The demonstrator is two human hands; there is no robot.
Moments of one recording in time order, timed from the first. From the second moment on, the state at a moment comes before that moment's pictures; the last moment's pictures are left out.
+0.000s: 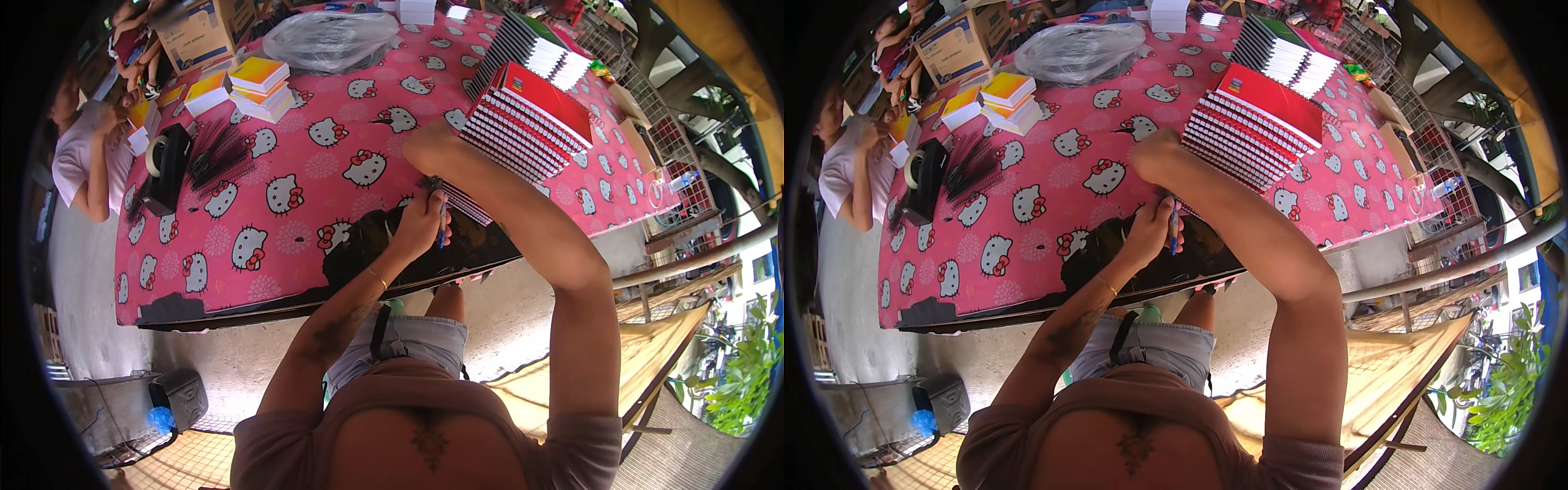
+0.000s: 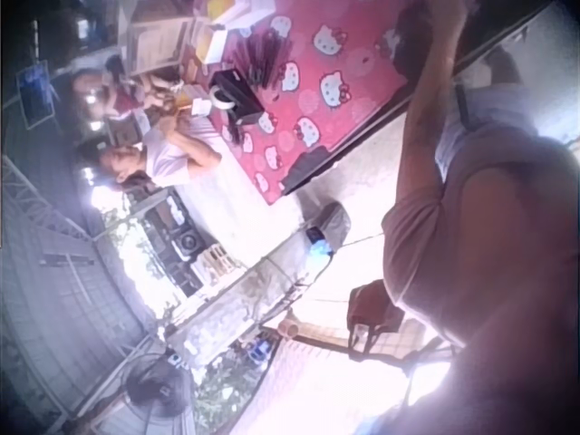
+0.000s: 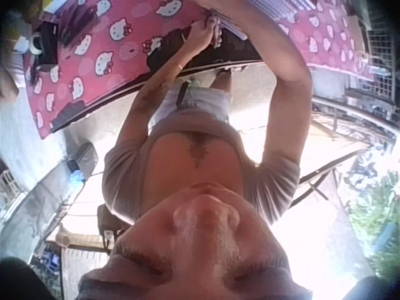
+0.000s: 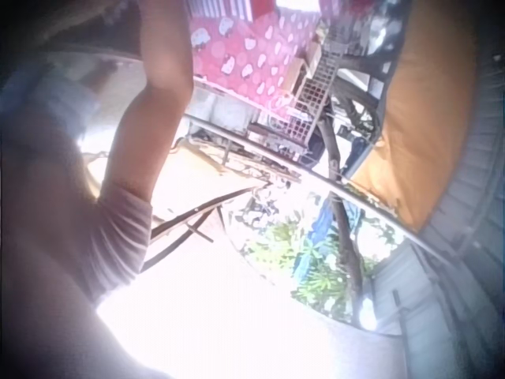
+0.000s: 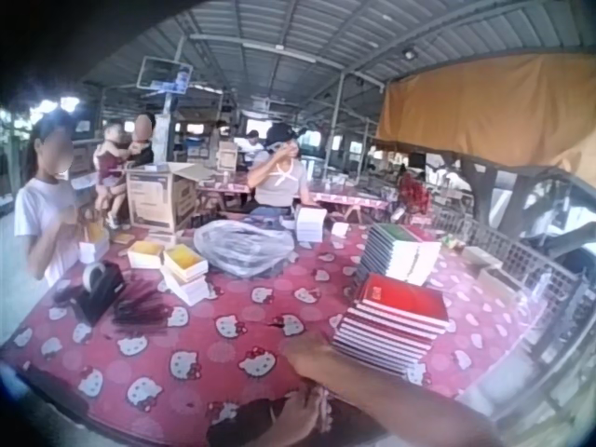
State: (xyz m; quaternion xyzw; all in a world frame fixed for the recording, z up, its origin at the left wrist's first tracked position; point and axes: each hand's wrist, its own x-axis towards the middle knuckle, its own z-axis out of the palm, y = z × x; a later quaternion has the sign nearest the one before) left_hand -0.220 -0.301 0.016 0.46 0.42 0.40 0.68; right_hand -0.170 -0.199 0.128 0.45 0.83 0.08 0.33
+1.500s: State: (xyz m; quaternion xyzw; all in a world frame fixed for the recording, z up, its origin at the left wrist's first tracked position) left_hand -0.224 -0.297 0.003 0.39 0.43 0.38 0.72; right_hand -0.165 -0.188 0.088 0.47 0.84 -0.01 0.26
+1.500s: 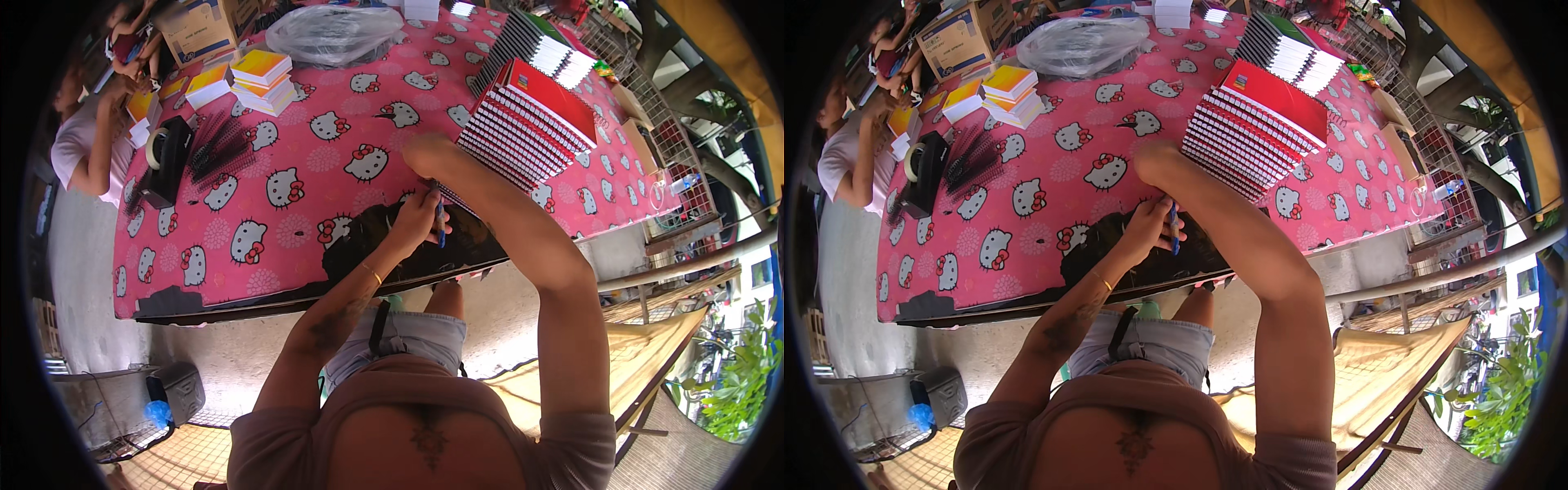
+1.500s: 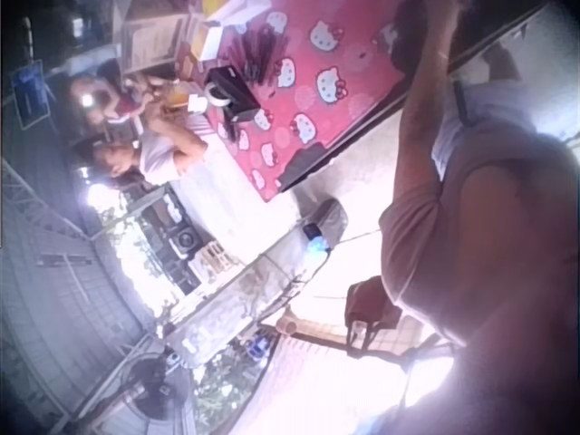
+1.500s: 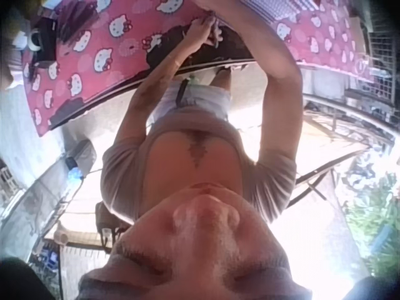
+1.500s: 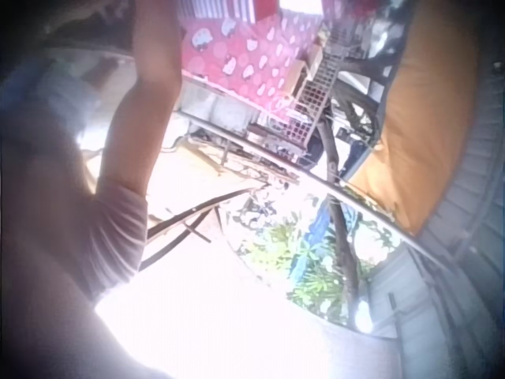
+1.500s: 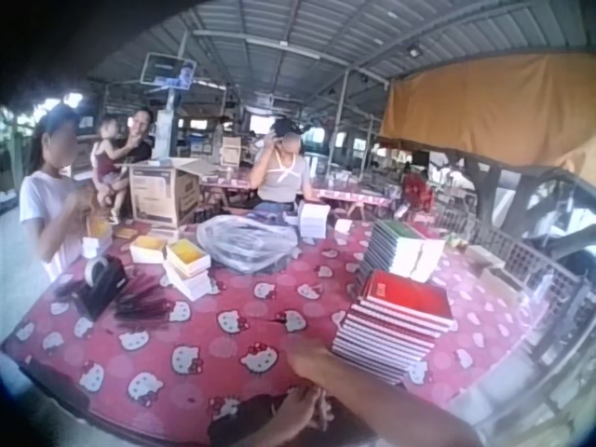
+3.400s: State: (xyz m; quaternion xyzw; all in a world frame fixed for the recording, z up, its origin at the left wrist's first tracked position) left_hand -0.230 -0.300 -0.001 0.33 0.41 0.33 0.78; right_hand -0.165 -0.183 0.064 0.49 0.83 -0.03 0.28
